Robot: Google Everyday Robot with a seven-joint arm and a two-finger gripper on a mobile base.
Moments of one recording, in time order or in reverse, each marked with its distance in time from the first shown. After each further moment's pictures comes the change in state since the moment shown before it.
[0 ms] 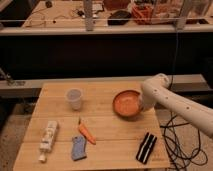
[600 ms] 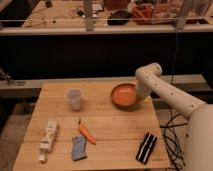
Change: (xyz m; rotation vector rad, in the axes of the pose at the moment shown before) arm 0.098 0.016 0.010 -0.027 0.006 0.044
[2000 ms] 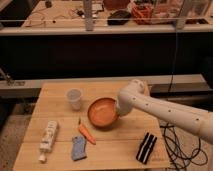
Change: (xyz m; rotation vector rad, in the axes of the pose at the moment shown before) arm -0.151 -0.135 -0.003 0.131 -0.054 -0.280
